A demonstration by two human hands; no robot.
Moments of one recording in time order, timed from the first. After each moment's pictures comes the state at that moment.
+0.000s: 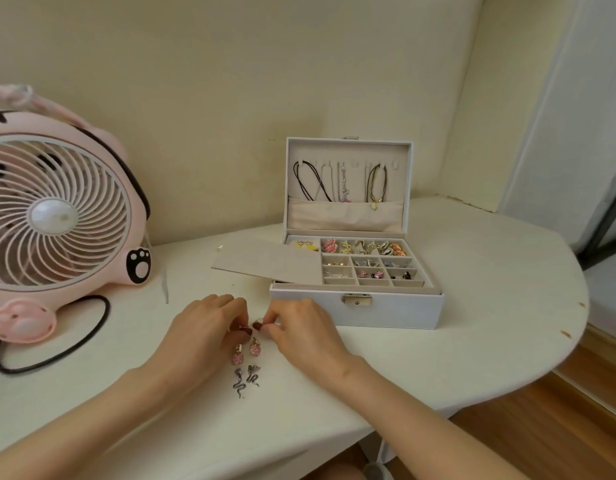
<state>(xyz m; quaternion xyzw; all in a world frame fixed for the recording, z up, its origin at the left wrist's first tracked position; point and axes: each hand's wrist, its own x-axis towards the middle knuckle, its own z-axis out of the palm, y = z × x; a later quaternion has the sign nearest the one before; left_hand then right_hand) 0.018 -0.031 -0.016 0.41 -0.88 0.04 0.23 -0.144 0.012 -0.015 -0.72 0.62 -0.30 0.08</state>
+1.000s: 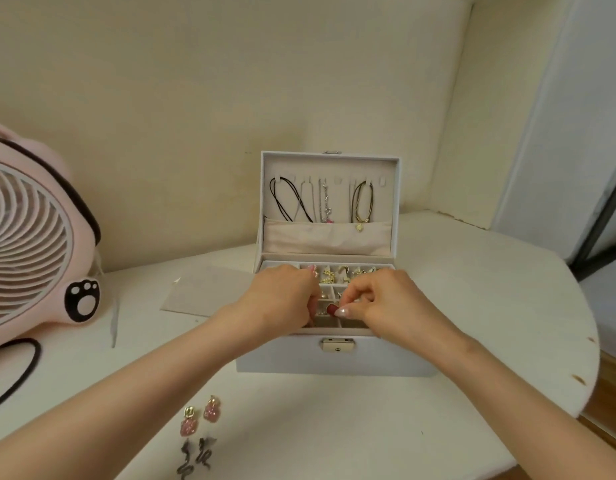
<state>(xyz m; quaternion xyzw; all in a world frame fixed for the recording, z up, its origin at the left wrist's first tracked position) -0.126 -0.062 0.060 0.39 -0.92 0.04 0.07 -0.267 0.007 0.051 -0.64 0.69 -0.31 0.13</state>
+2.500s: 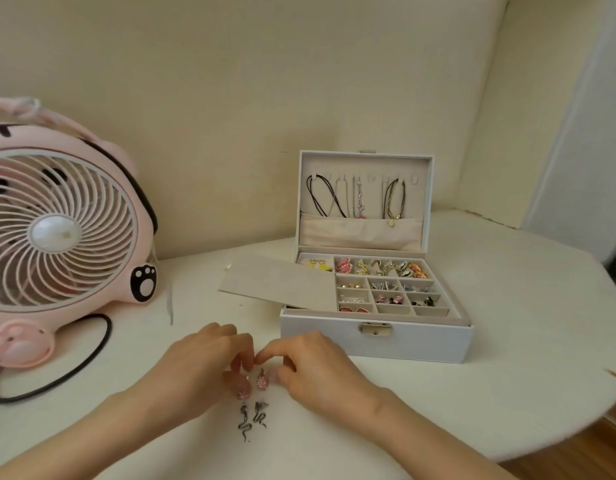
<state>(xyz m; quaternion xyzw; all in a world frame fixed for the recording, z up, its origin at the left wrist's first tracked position) 0.017 -0.021 0.015 0.43 -0.90 -0.03 0.06 -0.148 0.014 -0.005 -0.77 0.57 -0.23 0.18</state>
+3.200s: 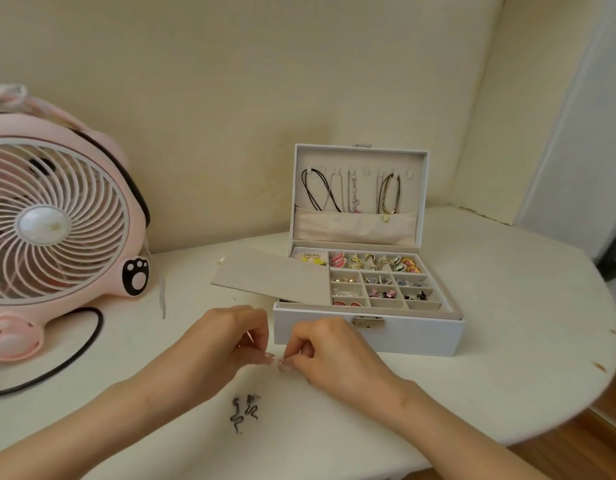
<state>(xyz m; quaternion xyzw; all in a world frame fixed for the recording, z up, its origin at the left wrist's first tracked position) 0.001 -0.017 0.022 0.39 -0.89 -0.14 0.21 -0.172 0.023 0.005 -0.75 0.59 -0.26 0.14</state>
